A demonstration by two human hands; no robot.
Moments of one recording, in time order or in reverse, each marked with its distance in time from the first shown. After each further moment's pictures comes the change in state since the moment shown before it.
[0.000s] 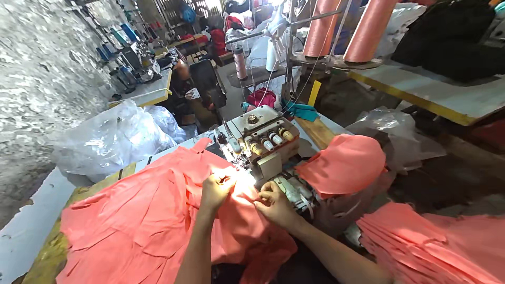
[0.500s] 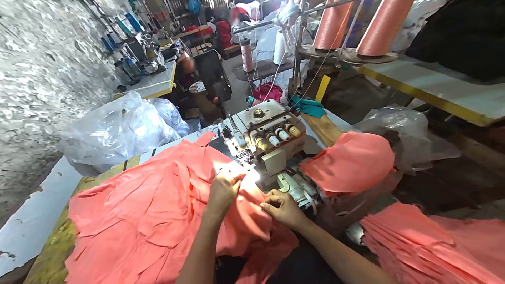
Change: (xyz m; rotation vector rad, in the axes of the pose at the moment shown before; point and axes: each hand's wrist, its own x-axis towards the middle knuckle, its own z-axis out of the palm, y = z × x) left_hand -0.012 0.010 0.007 0.304 -0.099 0.138; right_hand -0.015 0.028 -0.003 0.096 -0.094 0.006
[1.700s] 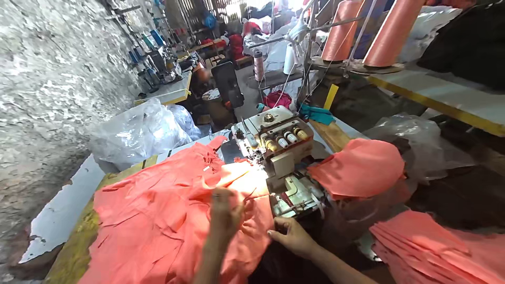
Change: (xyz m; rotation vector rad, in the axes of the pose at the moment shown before) left_hand -0.076 -0.006 -0.012 0.078 0.325 0.012; right_hand -0.048 0.006 0.022 0.221 -0.199 0.097
